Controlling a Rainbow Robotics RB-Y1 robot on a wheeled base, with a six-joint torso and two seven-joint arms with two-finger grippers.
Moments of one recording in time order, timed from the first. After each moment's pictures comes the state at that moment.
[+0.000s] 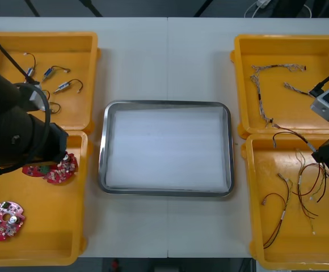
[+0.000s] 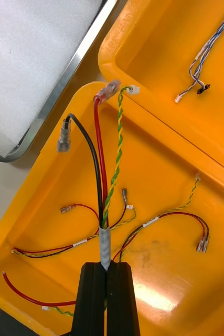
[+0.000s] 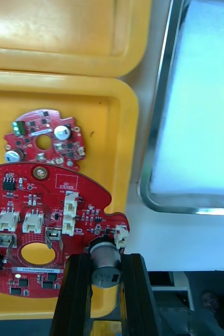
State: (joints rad) right arm -0.20 -0.82 -0.26 -2.36 -1.09 1.92 1.60; left arm -0.53 1.13 -0.32 -2.43 1.12 1.73 -0.35
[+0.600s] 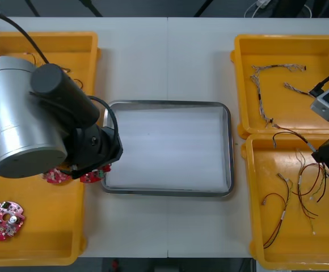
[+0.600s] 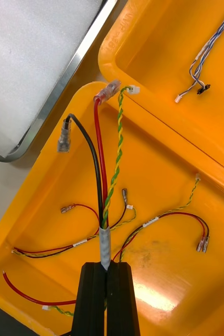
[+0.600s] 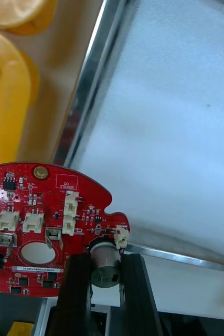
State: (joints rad) right arm -0.20 -0.82 -0.26 -2.36 -1.09 1.92 1.60; left arm -0.63 0.77 -0.56 -2.28 0.80 1.80 -0.07
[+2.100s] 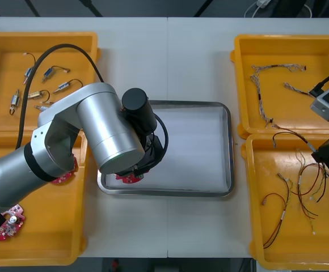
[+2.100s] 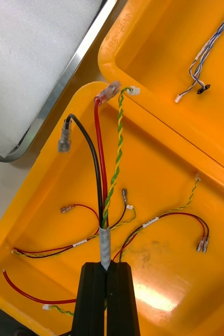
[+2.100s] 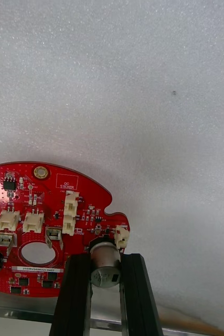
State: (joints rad) right arm -0.20 -0.82 -0.26 -2.36 -1.09 1.92 1.60; left arm -0.71 0.54 -0.77 -1.94 0.61 1.64 -0.04
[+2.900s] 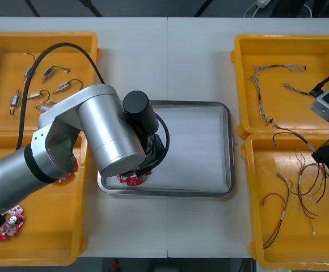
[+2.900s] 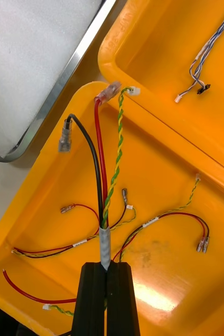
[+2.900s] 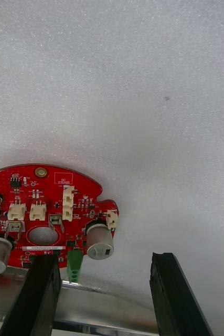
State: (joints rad) right arm -0.20 -0.82 -0.25 -2.36 -1.09 1.92 1.60; left arm -0.71 0.54 -0.78 -1.96 0.58 1.63 -0.01
